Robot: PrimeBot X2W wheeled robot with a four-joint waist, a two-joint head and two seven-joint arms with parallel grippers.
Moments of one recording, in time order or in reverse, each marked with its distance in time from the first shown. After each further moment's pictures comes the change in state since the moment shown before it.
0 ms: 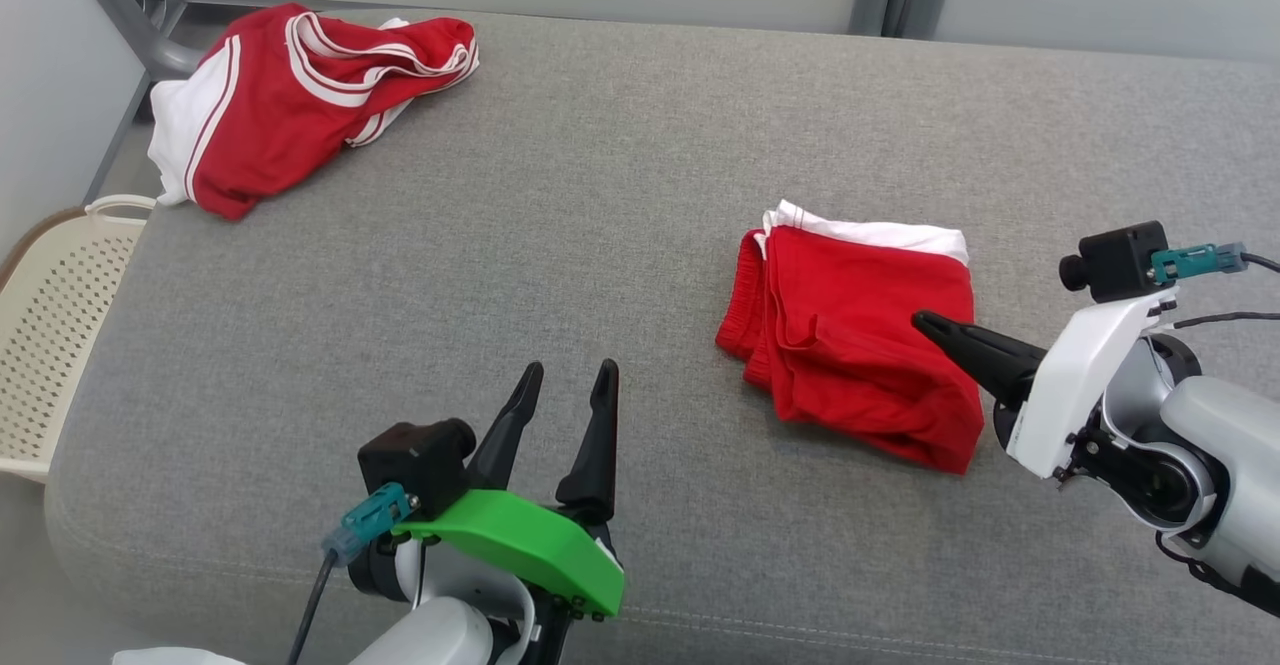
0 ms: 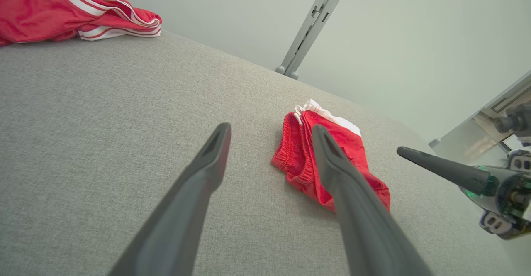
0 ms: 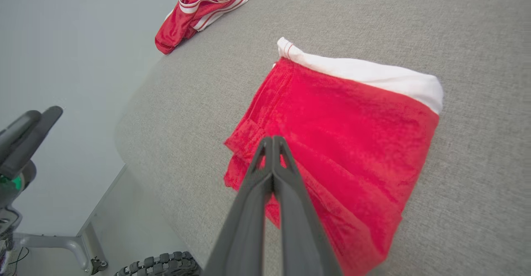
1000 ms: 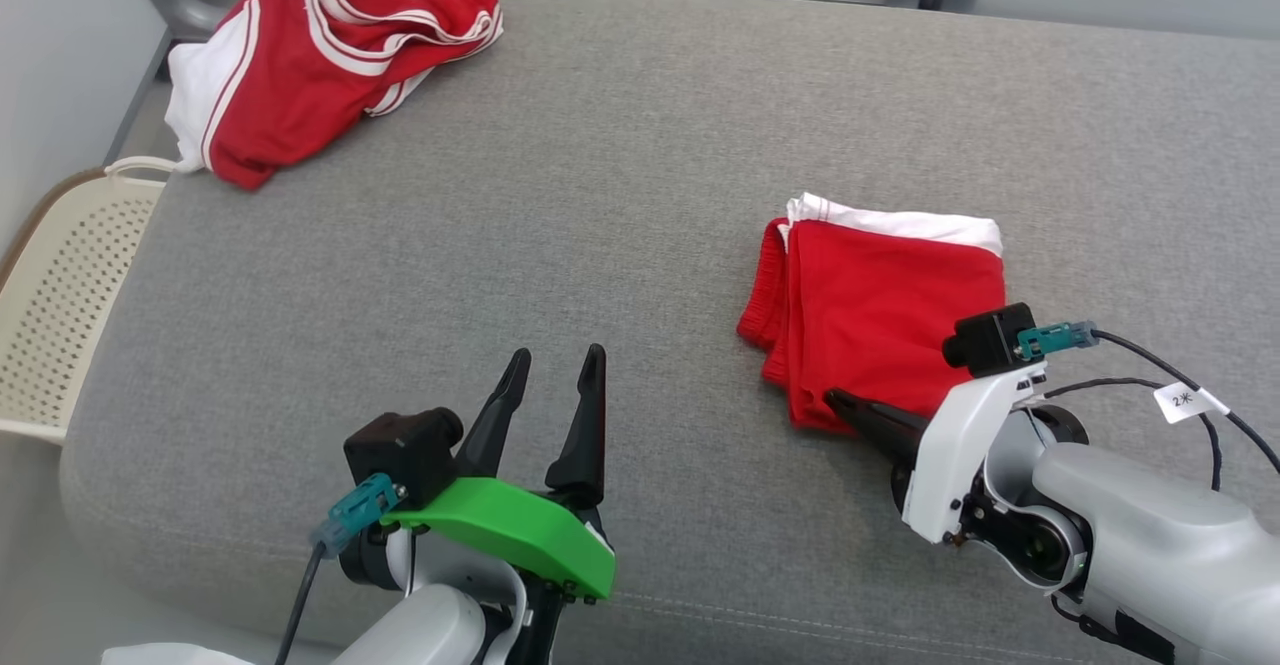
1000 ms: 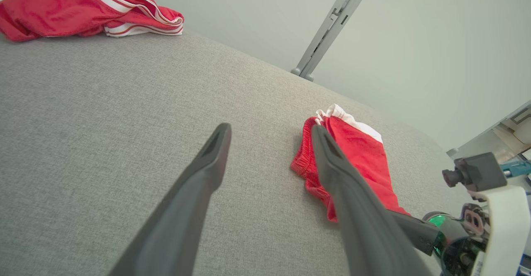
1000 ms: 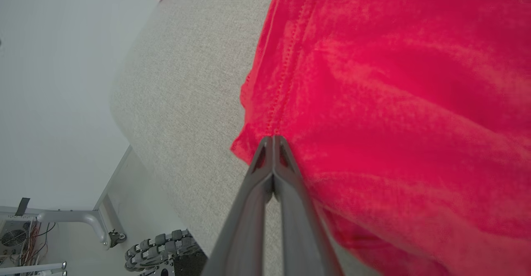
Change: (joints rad) left arm -0.008 -0.007 0.022 0.014 -0.001 -0.005 -0.014; right arm -0.010 0.211 0.170 0.219 0.008 0.000 -0.087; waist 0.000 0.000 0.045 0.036
